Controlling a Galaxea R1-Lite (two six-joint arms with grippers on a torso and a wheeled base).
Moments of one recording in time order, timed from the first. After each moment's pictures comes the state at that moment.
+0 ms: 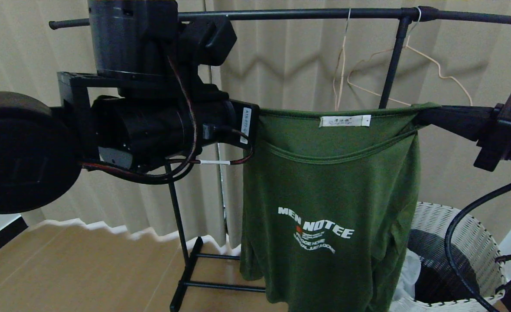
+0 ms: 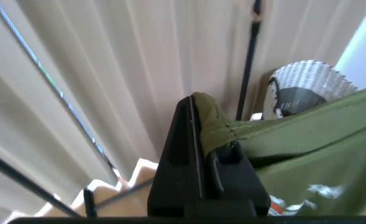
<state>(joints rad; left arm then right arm) -0.73 1.69 -1.36 -0.16 0.19 0.04 0.32 1.27 -0.93 -0.28 0.32 -0.03</state>
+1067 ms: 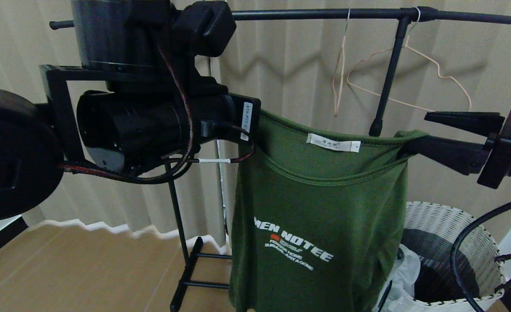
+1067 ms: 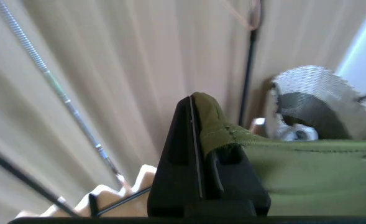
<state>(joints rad) -0.76 1.67 -1.35 -0.17 0.25 0.05 0.32 1.24 -0.86 -0.27 0.33 -0.03</state>
